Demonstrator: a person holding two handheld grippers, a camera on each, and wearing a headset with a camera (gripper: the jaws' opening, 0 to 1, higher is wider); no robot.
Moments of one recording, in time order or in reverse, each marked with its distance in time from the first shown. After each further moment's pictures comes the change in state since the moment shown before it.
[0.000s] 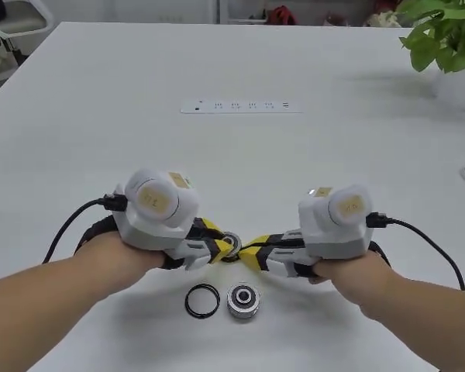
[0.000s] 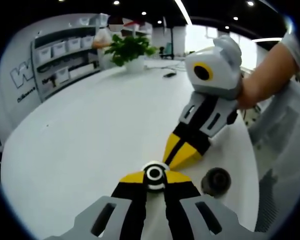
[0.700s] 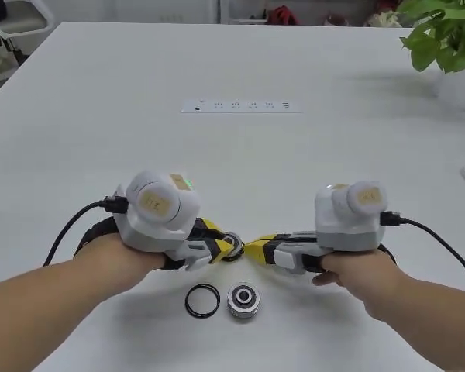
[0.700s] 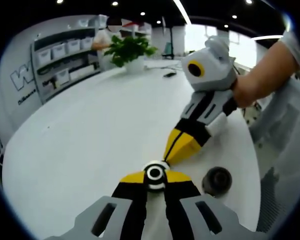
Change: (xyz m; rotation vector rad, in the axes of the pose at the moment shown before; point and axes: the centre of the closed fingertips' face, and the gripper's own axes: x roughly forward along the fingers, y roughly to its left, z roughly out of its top) left arm 0.001 0.001 -0.001 0.015 -0.002 0.011; right arm -0.007 -0.006 0.004 0.206 -0.062 0.020
